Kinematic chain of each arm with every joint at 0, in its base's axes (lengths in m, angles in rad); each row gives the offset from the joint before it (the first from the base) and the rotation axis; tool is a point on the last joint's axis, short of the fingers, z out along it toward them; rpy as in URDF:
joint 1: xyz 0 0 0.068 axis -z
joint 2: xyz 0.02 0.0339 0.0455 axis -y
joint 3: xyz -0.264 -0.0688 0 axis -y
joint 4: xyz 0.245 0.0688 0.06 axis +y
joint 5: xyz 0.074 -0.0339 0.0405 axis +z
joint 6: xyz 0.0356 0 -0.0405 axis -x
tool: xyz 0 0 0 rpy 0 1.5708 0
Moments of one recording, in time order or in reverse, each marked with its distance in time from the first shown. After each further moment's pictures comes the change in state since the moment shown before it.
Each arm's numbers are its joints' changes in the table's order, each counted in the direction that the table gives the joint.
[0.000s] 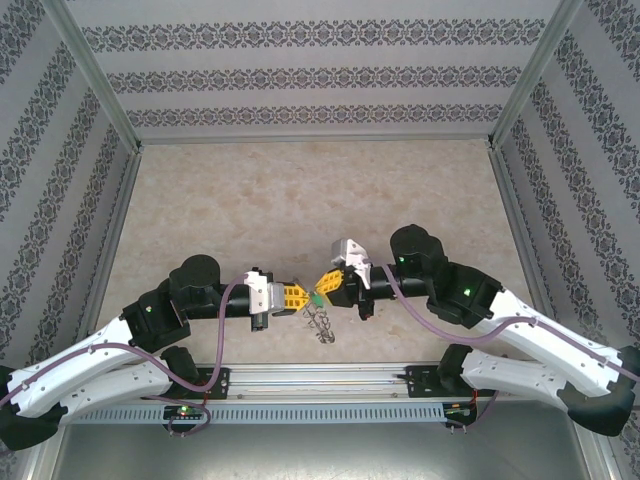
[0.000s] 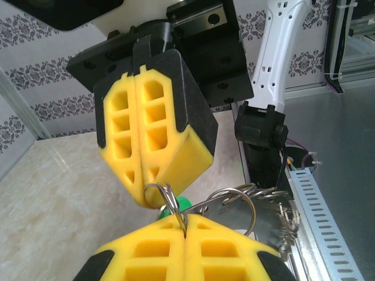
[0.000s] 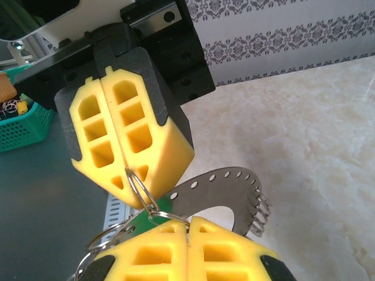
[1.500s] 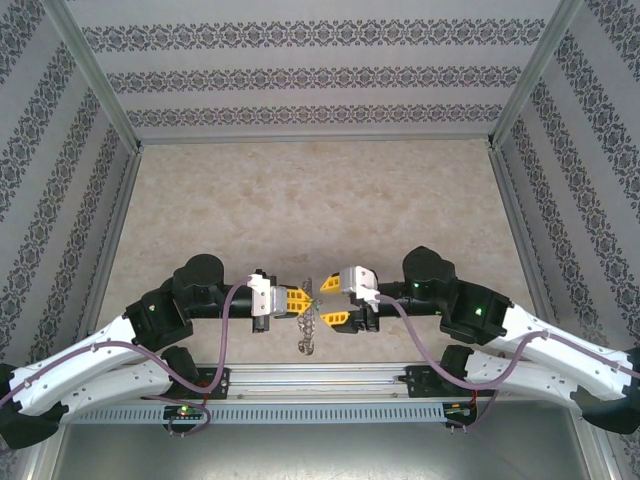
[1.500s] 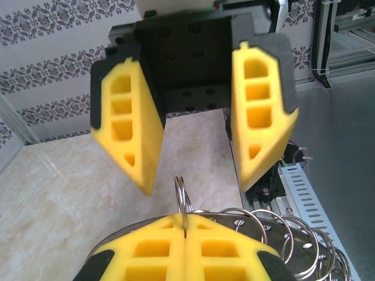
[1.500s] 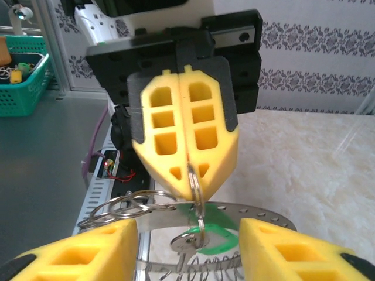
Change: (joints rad) left arm 0.001 -0.019 0.000 0.000 -0.040 -0.026; right arm -0.128 0.126 -0.111 -0.090 -0.123 0.183
